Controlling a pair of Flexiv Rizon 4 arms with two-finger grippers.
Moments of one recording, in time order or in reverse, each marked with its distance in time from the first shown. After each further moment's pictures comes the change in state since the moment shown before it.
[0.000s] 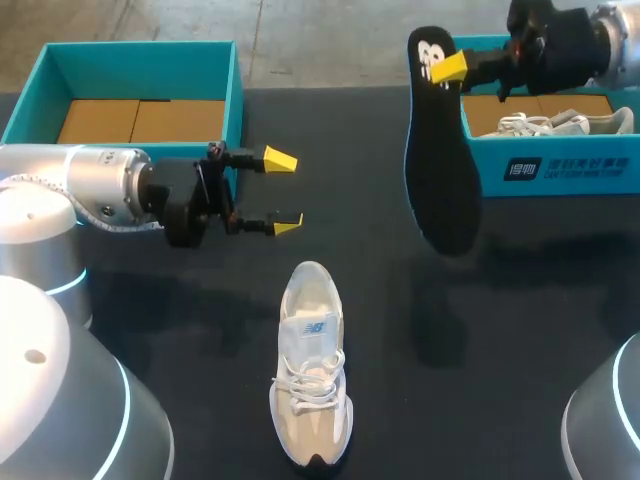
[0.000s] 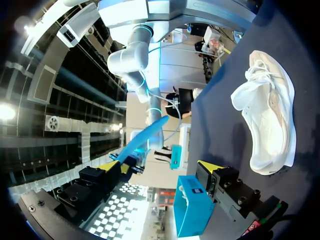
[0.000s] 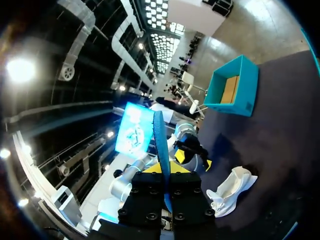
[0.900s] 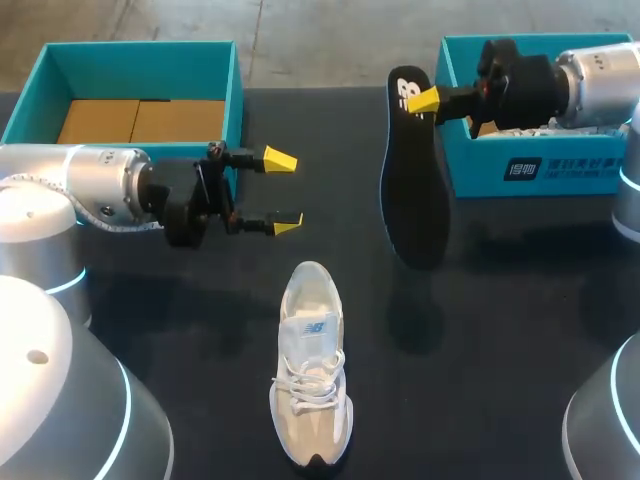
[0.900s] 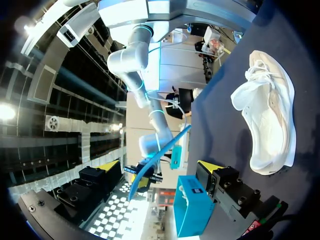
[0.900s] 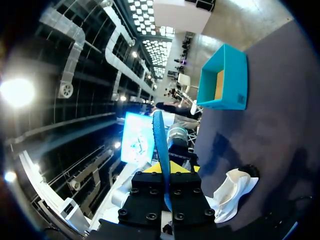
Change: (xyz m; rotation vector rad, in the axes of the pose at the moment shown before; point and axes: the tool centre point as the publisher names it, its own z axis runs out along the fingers) left arm 0.000 0.000 0.000 0.000 0.000 0.000; right arm -0.065 0.010 0.017 -0.040 0.047 0.119
